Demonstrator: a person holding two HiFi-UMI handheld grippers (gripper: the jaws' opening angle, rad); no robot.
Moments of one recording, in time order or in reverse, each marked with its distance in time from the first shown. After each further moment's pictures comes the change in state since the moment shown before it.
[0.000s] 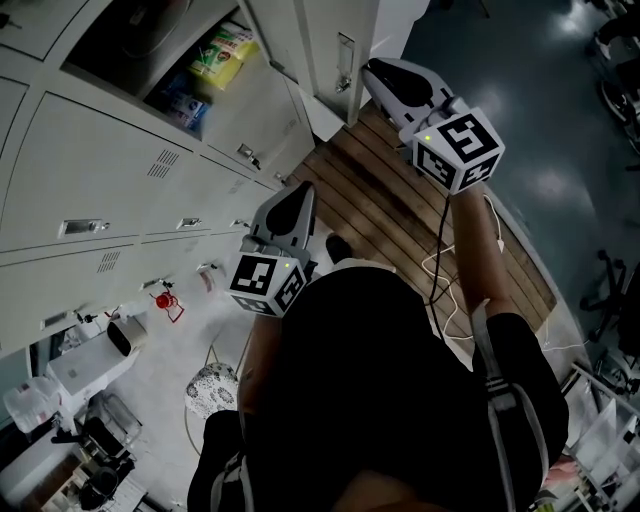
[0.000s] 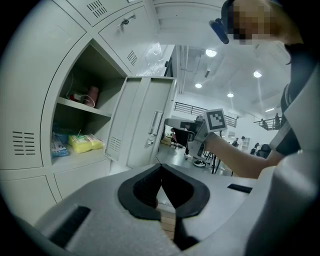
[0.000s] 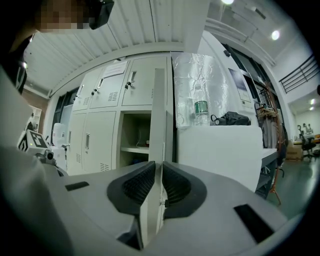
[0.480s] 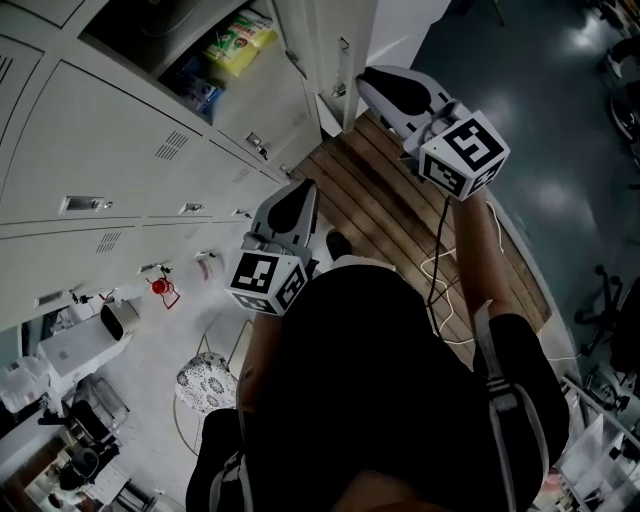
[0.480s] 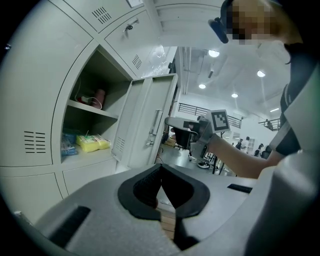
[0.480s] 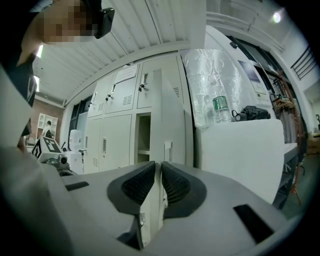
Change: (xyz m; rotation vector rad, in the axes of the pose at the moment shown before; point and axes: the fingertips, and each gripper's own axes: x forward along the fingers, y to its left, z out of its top) left arm -0.018 0.009 -0.003 -0.013 -0.014 0.050; right arm 0.011 0.046 0.002 0.020 -0.022 0.183
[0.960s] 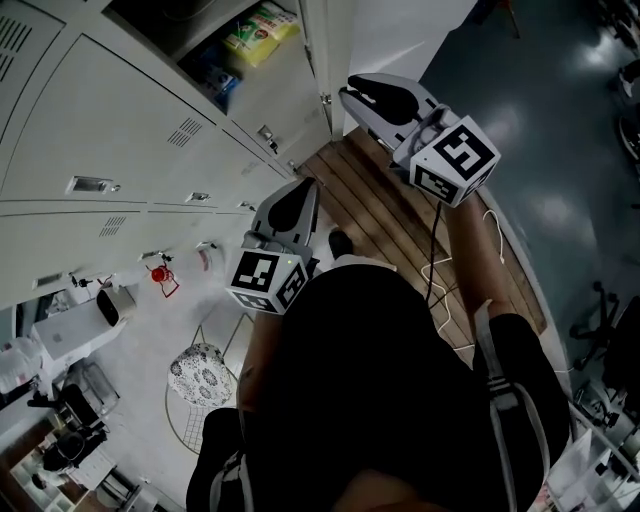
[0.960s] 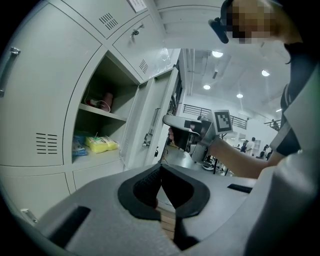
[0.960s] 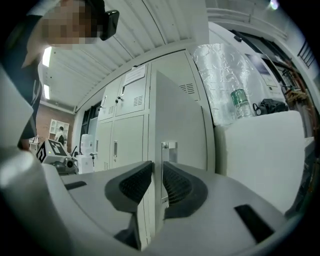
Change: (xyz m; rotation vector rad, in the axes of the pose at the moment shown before) left arm -0.017 0.019 0.002 -0.016 -0.019 0.061; right arm 0.035 0.045 0.002 0.003 -0.025 0.143
